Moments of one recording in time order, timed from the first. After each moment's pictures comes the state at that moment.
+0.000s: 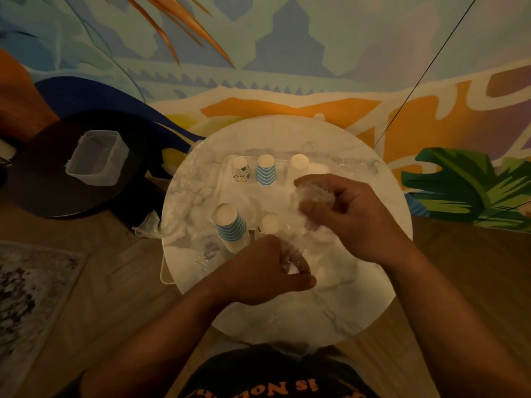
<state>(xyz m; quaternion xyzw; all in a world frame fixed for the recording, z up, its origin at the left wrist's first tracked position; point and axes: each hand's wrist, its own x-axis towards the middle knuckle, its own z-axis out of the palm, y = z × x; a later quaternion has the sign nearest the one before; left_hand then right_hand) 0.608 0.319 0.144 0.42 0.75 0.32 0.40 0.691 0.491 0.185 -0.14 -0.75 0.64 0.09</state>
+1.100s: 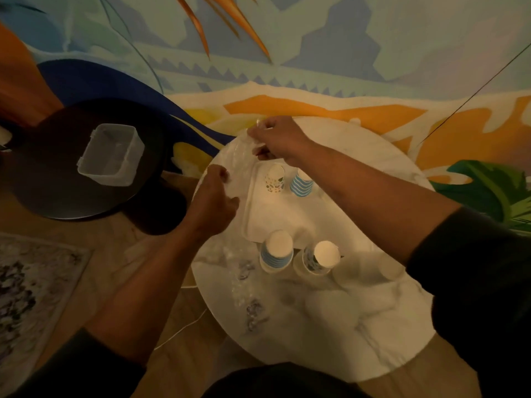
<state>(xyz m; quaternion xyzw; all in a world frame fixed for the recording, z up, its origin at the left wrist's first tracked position) 0.374 0.268 0.055 0.21 0.89 0.36 0.19 0.363 0.473 0.095 -0.29 -0.71 0.64 0.00</state>
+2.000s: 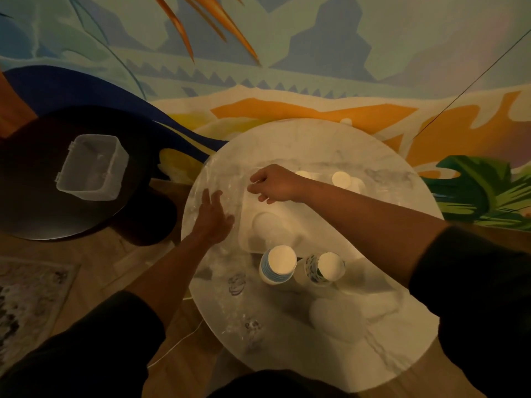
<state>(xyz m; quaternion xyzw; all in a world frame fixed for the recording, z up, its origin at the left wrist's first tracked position) 0.317 0.280 -0.098 0.22 0.92 0.23 0.24 0.384 0.475 0.031 -0.24 -0.81 0.50 -0.20</state>
